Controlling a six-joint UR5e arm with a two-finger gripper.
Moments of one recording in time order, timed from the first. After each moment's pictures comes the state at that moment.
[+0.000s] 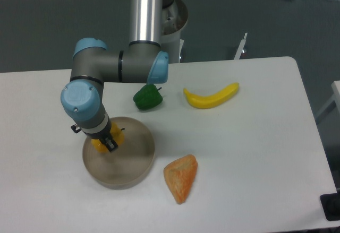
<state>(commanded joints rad) 1.73 -2.04 -1.47 -1.24 1.58 0.86</state>
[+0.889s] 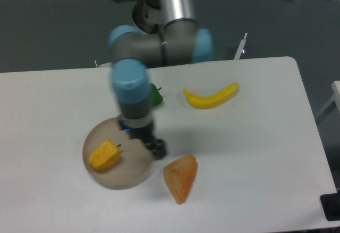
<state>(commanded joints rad) 2.09 -1.94 -1.40 -1.21 1.59 1.08</state>
